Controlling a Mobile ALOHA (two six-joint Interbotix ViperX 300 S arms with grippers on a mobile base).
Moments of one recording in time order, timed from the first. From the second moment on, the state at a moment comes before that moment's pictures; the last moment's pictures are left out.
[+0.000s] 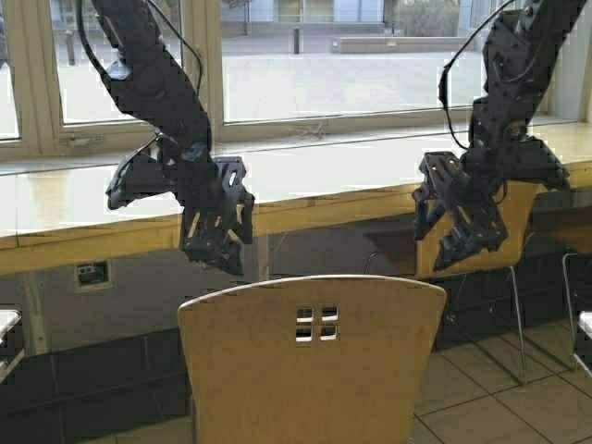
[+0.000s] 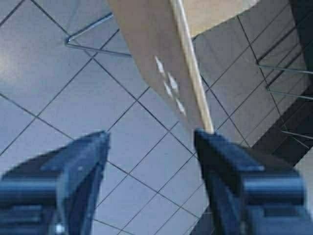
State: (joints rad) left arm -0.54 0.52 0.48 -1.48 -0.09 -0.33; right arm 0.27 0.47 0.57 1.37 0.04 0.06
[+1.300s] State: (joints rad) left arm -0.57 0.75 0.42 -1.49 -0.03 -0.36; right arm 0.28 0.73 0.51 1.39 0.08 0.06
